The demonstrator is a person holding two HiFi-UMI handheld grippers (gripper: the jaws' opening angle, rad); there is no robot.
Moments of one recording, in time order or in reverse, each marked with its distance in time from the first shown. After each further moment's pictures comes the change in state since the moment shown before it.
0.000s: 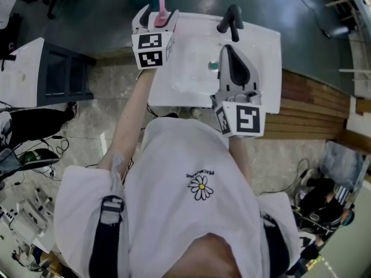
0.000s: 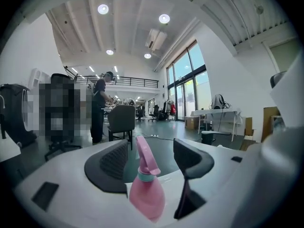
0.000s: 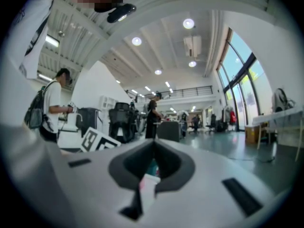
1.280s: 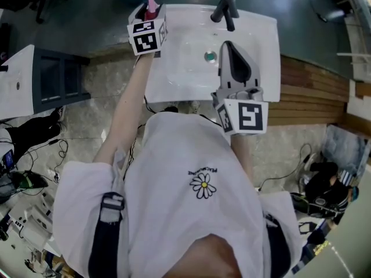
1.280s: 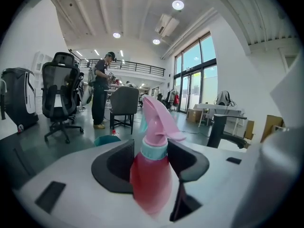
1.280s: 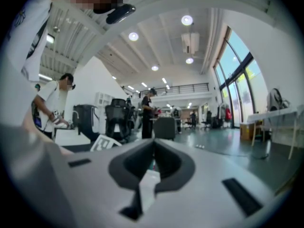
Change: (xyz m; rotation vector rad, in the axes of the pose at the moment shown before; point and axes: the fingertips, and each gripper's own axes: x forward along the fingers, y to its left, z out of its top) left arm 0.038 0.014 -0.071 -0.110 0.177 0.017; right arm -0.010 -0.009 -0.012 0.013 0.054 -0.050
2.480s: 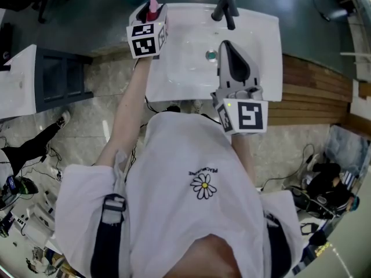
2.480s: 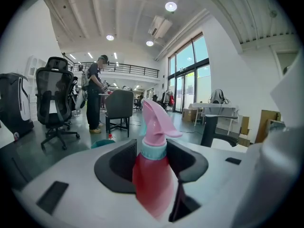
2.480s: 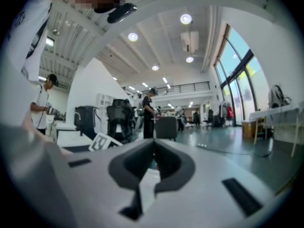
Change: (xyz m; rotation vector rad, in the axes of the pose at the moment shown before) left arm -0.011 -0.013 0.008 0.055 -0.018 -0.050; right arm -0.001 0.000 -0.005 0.017 0.007 0.021
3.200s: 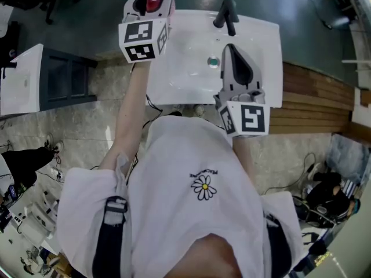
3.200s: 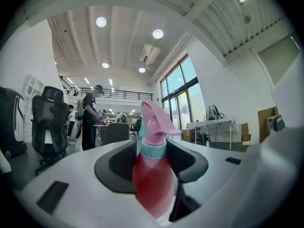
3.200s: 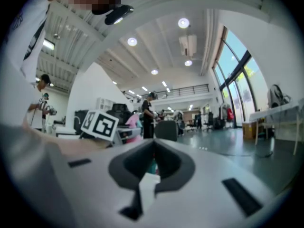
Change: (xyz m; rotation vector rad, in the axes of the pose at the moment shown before) left arm -0.054 -0.029 0.140 0.111 -0.316 -0.029; right arm -0.005 -0.008 0.012 0.018 -0.053 0.003
